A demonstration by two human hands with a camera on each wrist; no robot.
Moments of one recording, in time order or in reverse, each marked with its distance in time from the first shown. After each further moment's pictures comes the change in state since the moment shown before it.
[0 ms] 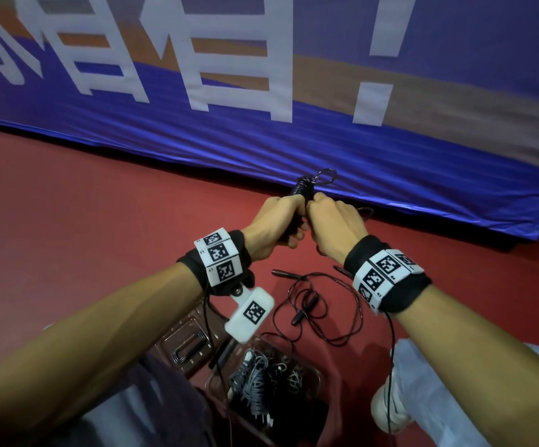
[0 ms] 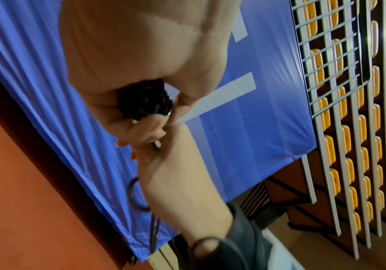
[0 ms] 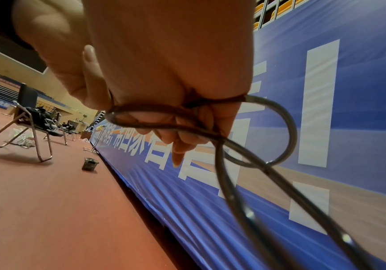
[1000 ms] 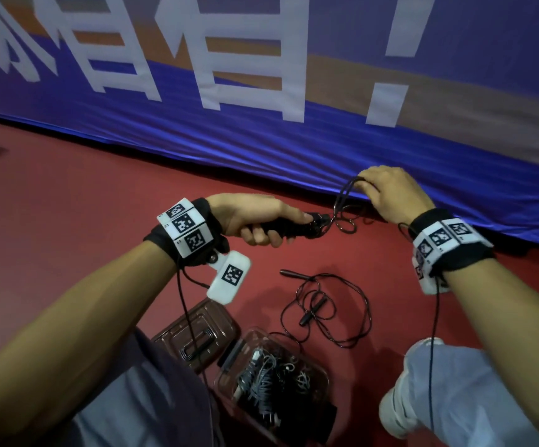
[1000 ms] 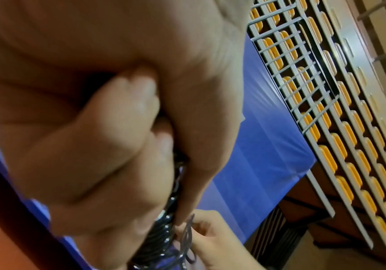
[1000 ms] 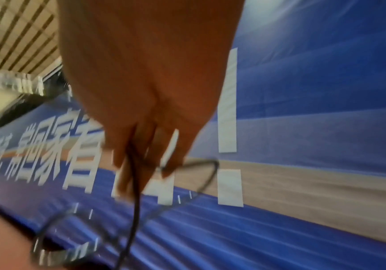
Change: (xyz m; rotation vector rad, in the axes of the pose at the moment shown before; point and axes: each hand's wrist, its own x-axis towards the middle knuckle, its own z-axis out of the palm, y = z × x) left_hand -0.018 0.043 -0.062 0.648 -0.436 -0.349; right_hand 0.039 0.101 0.000 0.268 0.200 -0.072
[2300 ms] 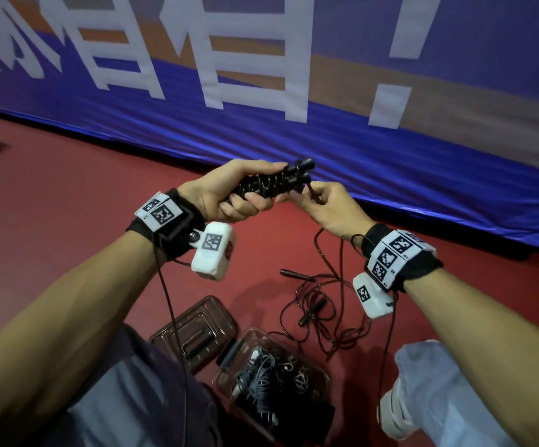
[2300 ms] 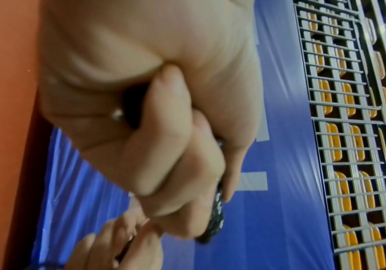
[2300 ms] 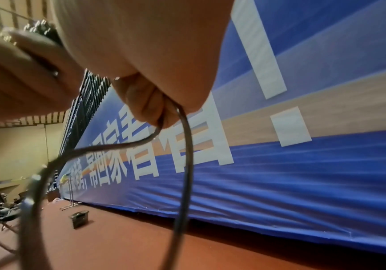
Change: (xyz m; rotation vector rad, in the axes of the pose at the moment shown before) left_hand -0.014 -0.015 -0.045 -0.585 -0.244 0.193; right_hand 0.000 -0.101 0.031 0.866 -0.092 0.065
